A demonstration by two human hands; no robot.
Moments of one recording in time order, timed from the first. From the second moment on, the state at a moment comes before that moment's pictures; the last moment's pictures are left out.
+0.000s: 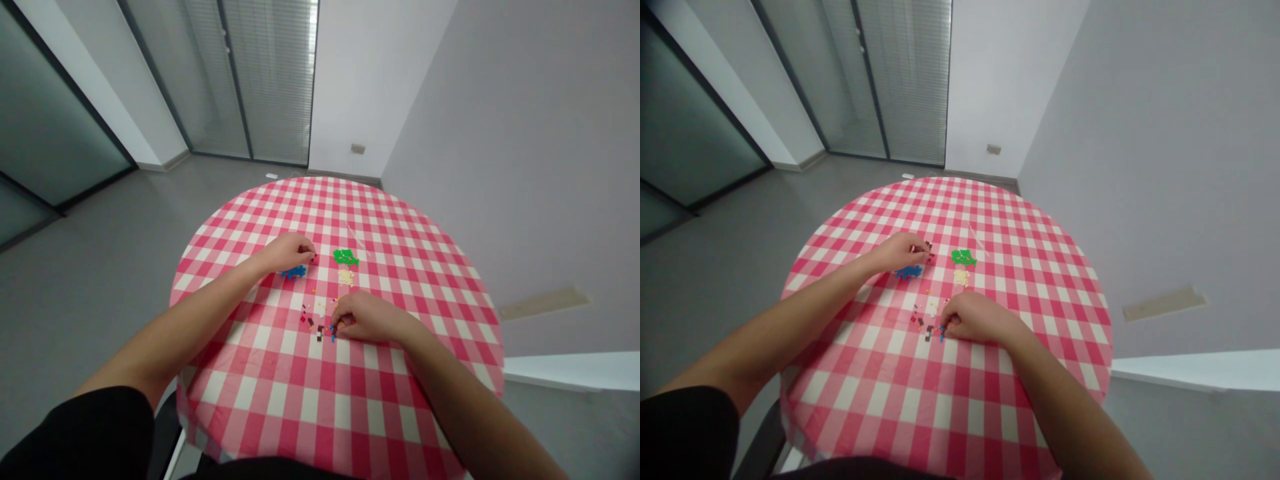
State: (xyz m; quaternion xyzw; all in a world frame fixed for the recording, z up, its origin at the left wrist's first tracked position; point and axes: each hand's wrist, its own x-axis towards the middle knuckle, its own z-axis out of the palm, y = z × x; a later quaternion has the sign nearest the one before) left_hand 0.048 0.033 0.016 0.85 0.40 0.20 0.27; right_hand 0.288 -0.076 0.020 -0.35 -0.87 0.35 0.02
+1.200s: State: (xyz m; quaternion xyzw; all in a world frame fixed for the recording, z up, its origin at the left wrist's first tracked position) left_hand 0.065 -0.044 0.014 0.80 0.36 0.35 0.32; right_hand 0.274 -0.068 -0.002 -0.46 -0.61 0.52 0.38
